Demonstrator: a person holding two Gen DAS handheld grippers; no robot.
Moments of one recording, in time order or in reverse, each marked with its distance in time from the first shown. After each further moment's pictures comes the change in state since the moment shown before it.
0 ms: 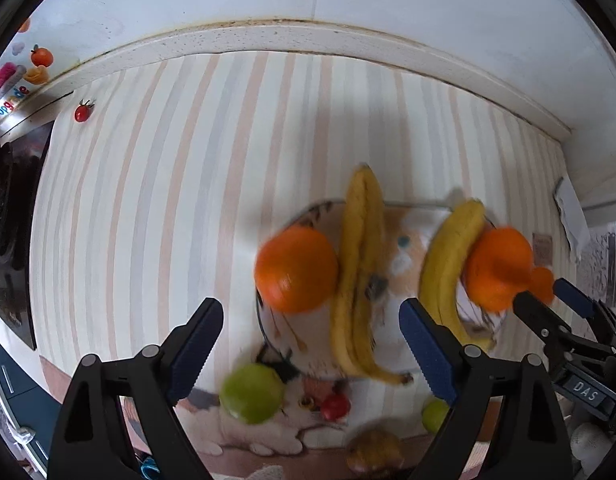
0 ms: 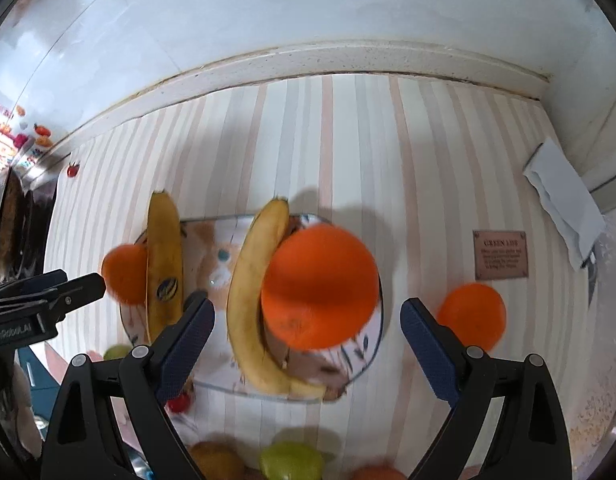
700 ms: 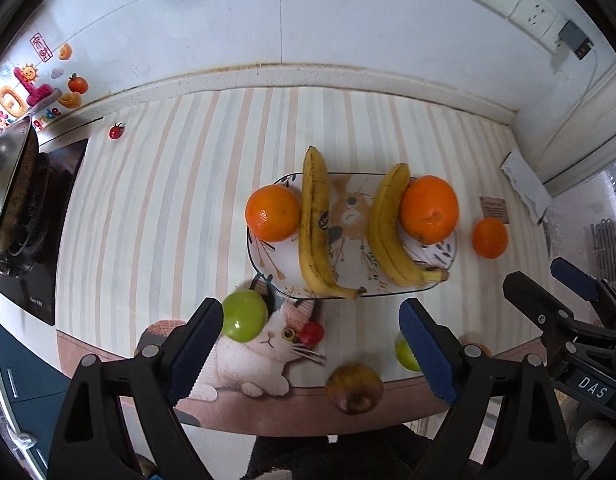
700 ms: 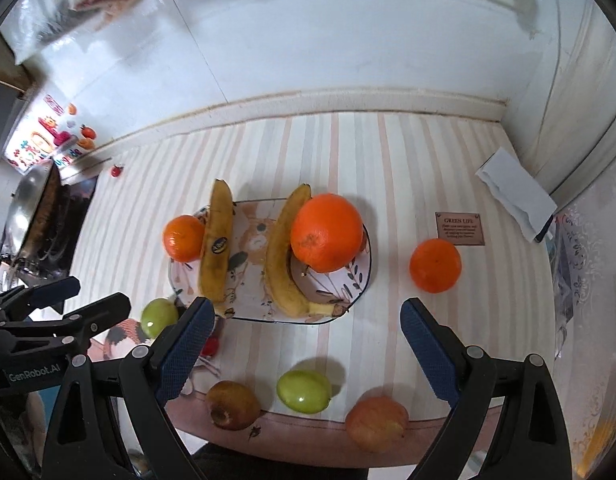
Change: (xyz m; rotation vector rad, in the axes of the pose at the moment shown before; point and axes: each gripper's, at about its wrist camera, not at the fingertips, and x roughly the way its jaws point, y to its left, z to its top) left arm -0.089 -0.040 -0.089 0.062 -0.161 0.003; right arm -0.117 0.011 -0.080 -0.019 -0.177 0.032
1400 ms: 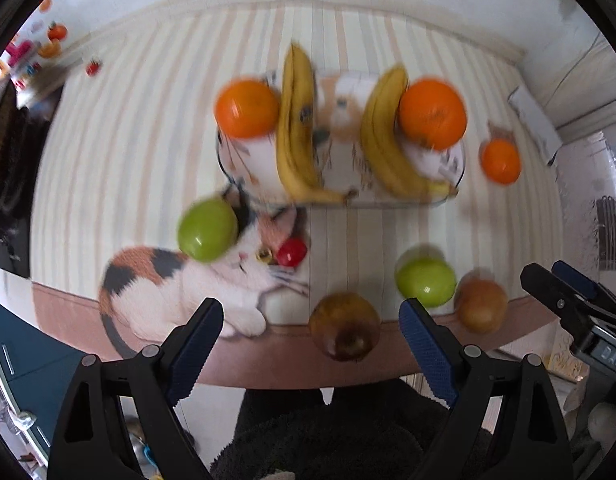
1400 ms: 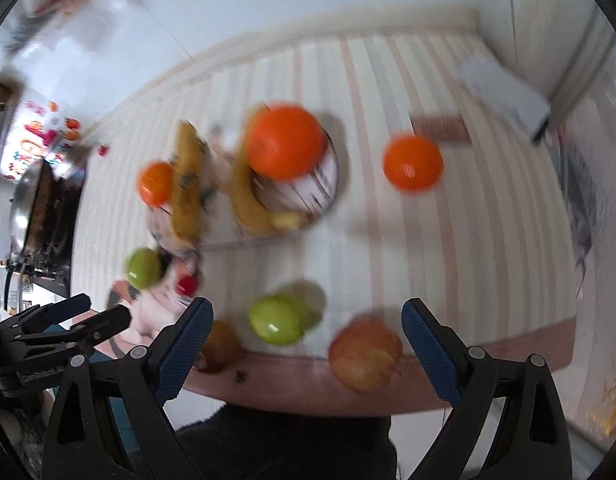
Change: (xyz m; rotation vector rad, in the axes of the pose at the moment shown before) left arm 0.066 -0.016 -0.055 -0.002 0.226 -0.005; right arm 0.052 -0.069 -0.073 0.166 0.241 0.038
